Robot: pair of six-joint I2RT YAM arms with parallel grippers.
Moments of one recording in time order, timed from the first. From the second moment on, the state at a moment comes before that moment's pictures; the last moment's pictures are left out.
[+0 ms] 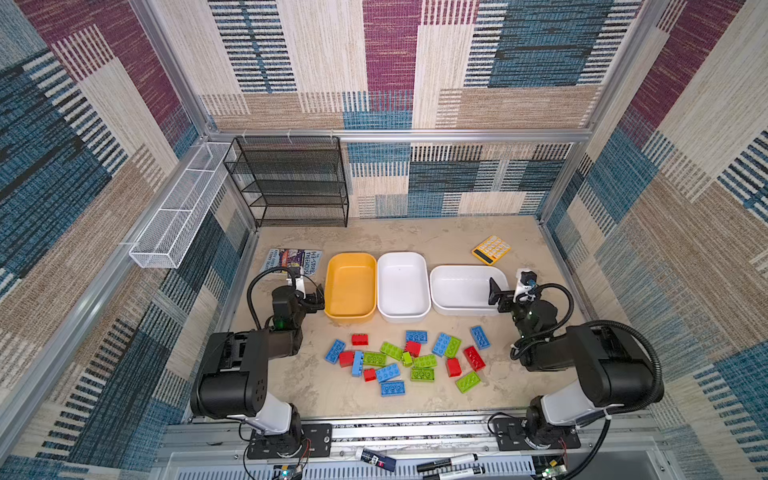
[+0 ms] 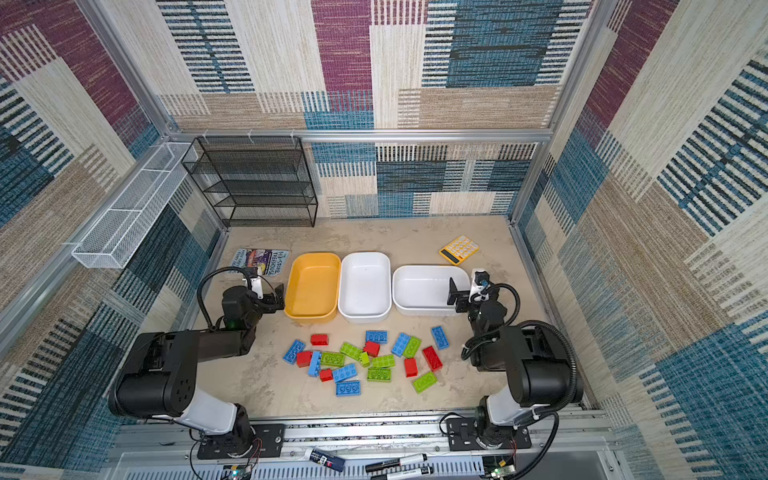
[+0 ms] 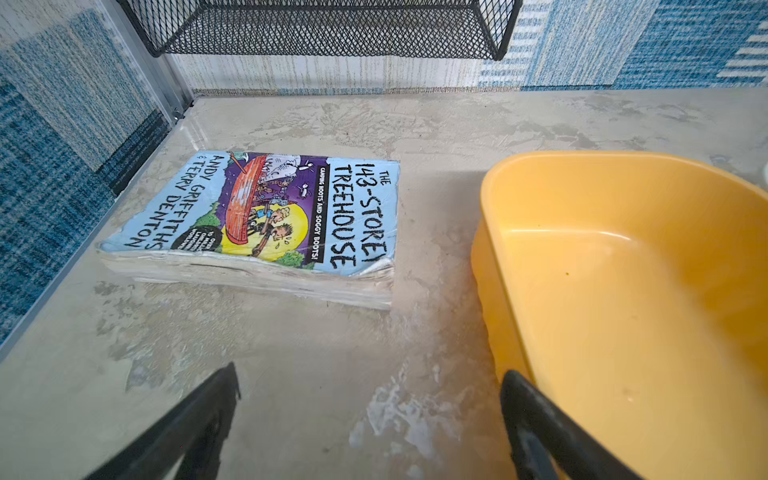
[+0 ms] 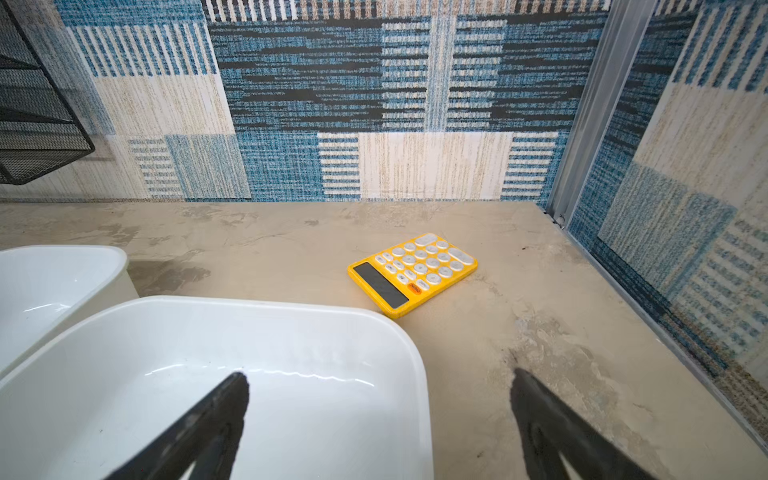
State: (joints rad) left arm 0.03 1.54 0.44 0.71 0.01 0.02; right arm -0.02 1.54 0.22 1.23 -0.07 0.01
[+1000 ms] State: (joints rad) left arm 0.03 1.53 0.43 0.71 0.03 0.02; right arm -0.02 1.51 0.22 1.21 -0.07 0.01
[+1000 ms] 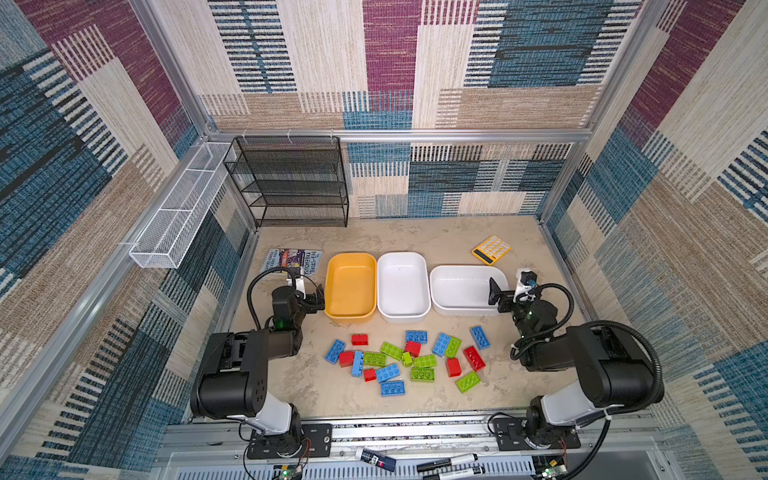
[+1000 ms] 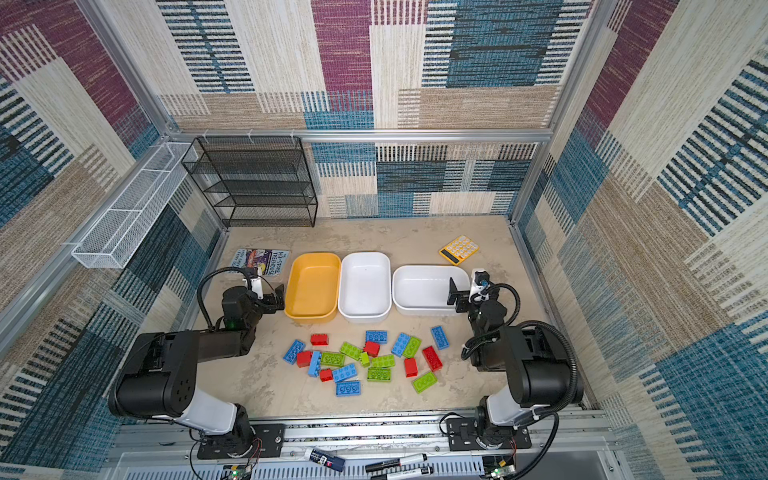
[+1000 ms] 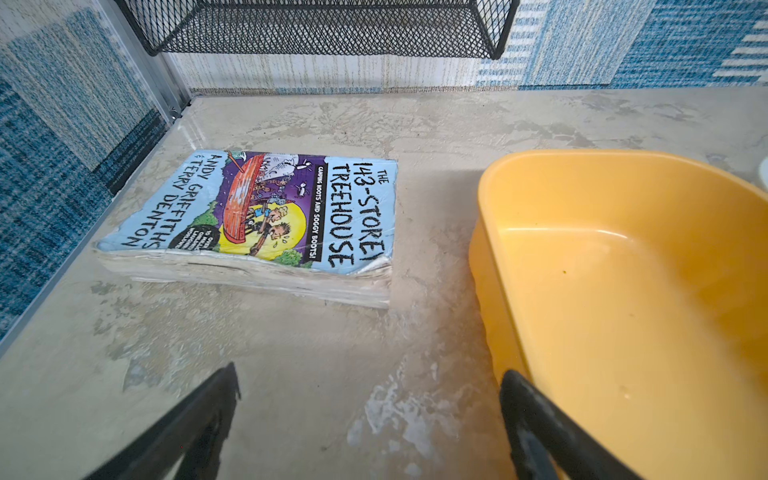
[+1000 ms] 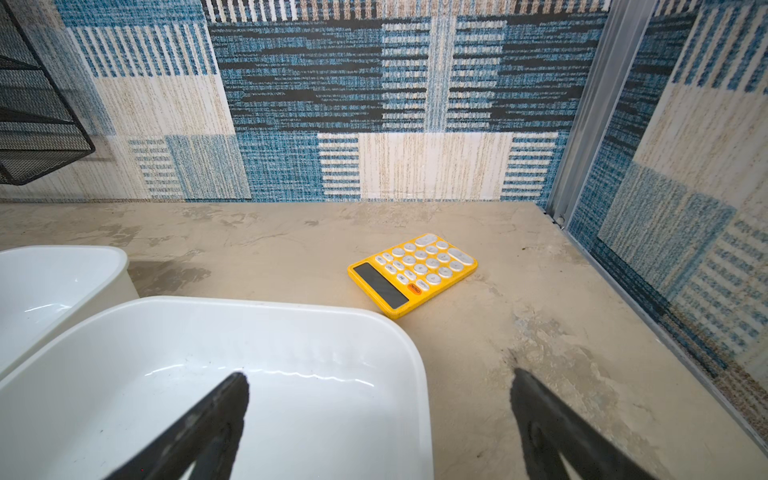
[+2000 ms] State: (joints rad) left arm 0.01 1.01 0.95 -0.92 0.30 0.29; right arm 0.03 1.02 0.79 -0.09 -0.65 -0.16
